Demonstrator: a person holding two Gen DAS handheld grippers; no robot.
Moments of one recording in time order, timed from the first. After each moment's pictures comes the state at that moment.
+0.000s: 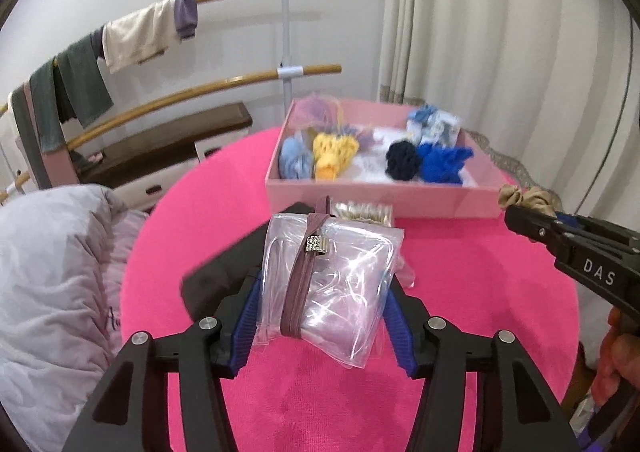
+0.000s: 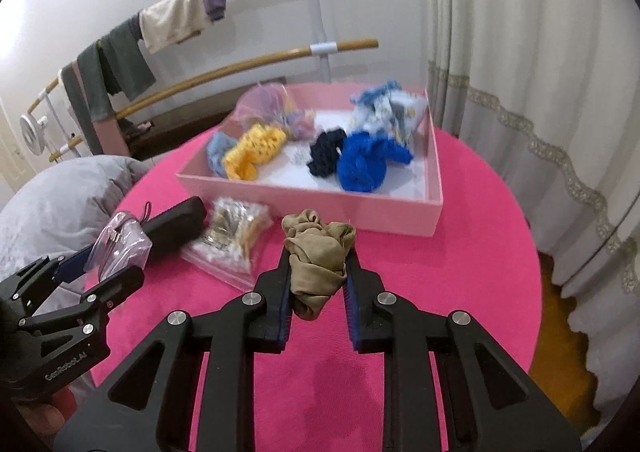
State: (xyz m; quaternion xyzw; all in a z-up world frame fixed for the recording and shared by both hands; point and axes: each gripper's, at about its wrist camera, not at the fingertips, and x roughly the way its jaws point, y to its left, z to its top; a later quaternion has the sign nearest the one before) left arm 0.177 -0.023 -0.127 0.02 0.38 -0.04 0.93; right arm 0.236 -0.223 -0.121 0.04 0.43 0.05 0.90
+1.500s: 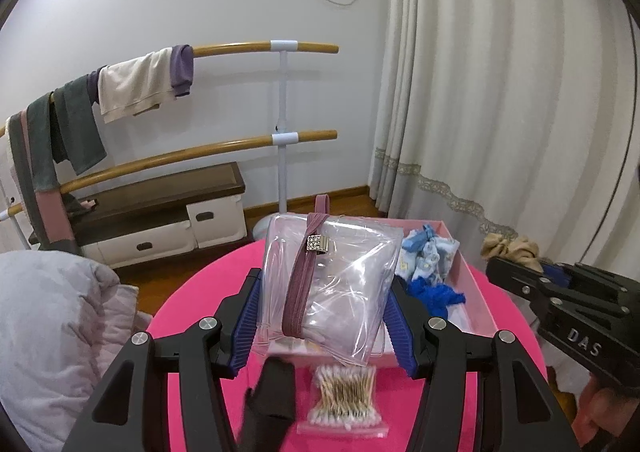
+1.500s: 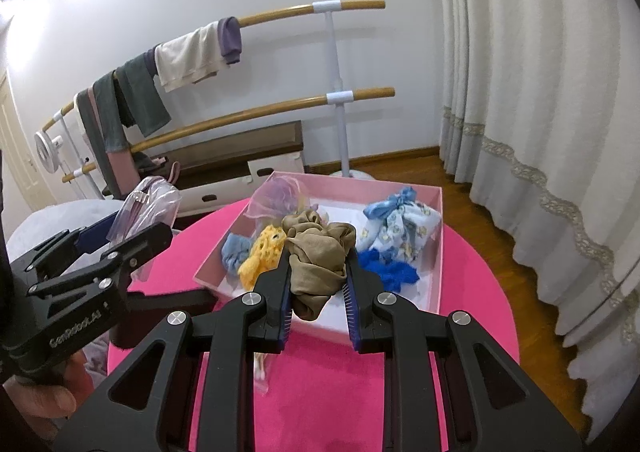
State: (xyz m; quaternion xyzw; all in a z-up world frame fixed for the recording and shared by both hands) left arm 0.261 -0.026 -0.051 -0.01 0.30 -0.04 0.95; right arm 0.315 -0.226 -0.054 0.04 0.38 0.08 0.92
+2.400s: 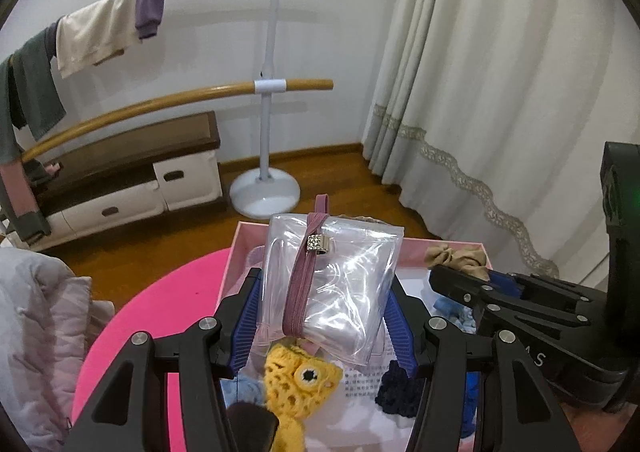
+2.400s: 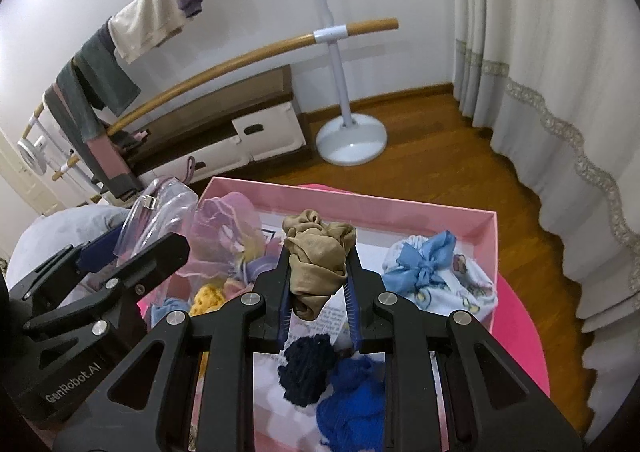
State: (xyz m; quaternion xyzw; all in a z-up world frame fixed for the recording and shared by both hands) left arm 0.590 -0.037 -0.097 -0.04 0.40 -0.07 0.91; right arm 0.499 -0.248 -0.136 0.08 0.50 0.09 0.86
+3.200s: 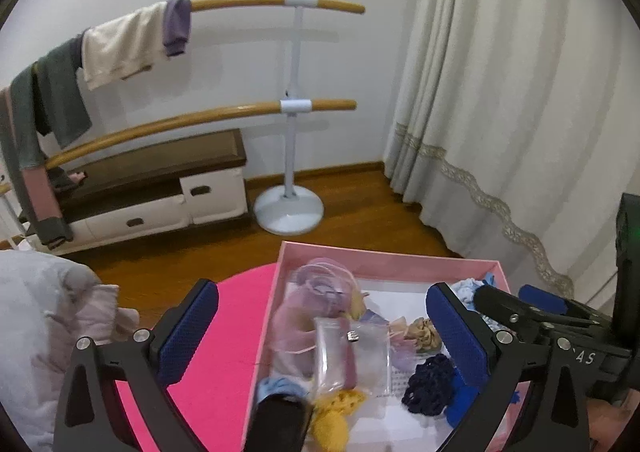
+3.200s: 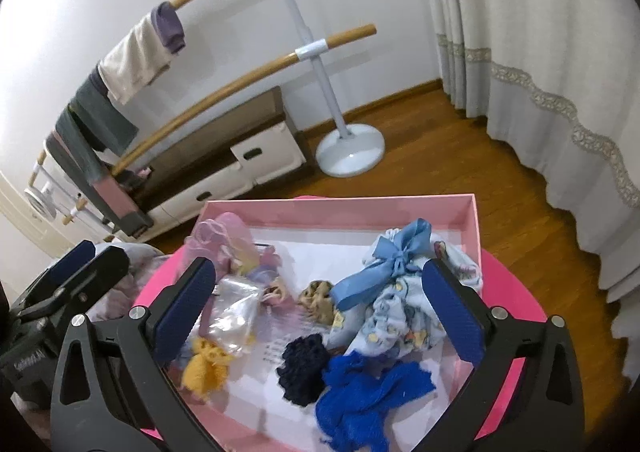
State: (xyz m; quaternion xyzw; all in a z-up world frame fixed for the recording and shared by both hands) left arm 0.633 -0.004 -0.087 -0.04 0.36 -0.02 0.93; right arm 0.479 -0.280 -0.129 0.15 0.47 0.07 0.87
